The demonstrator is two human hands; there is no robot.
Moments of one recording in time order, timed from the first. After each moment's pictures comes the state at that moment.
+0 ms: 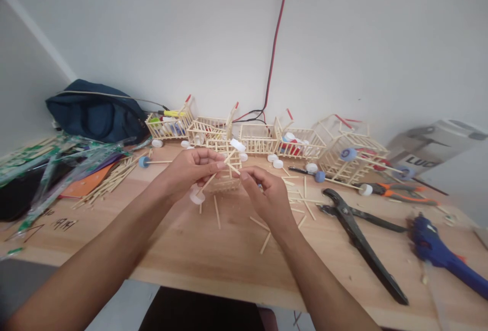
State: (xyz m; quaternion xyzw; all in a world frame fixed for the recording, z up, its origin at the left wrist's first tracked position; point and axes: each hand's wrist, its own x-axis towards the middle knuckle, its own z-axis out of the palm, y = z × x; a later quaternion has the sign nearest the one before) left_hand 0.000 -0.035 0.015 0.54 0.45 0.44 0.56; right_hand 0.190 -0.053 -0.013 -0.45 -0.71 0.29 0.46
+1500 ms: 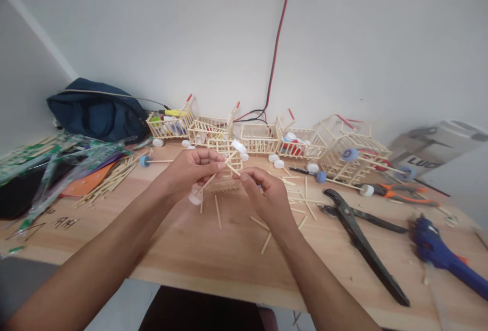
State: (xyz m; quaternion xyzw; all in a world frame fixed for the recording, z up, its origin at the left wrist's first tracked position) left_hand 0.000 -0.035 0.014 0.53 0.45 0.44 0.57; right_hand 0.190 -0.054 -0.016 -0.44 -0.70 0.31 0.46
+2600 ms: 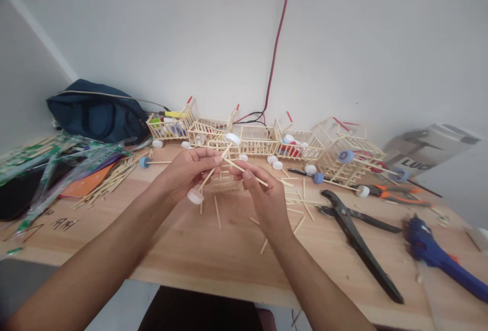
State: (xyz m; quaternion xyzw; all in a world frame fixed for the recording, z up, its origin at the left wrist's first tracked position) left_hand 0.001 -0.035 0.019 0.46 0.43 0.48 0.61; right_hand 0.178 -0.054 -0.026 -0.36 -0.59 0.44 0.58
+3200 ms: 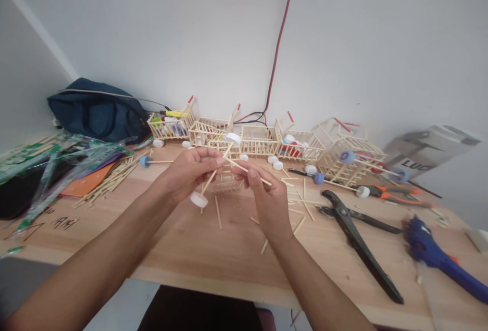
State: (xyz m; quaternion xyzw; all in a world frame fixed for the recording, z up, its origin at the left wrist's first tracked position) left_hand 0.002 -0.035 0.018 0.44 0.39 0.50 0.63; right_hand 0.175 -0.053 -0.033 -0.38 -0.57 0.40 0.61
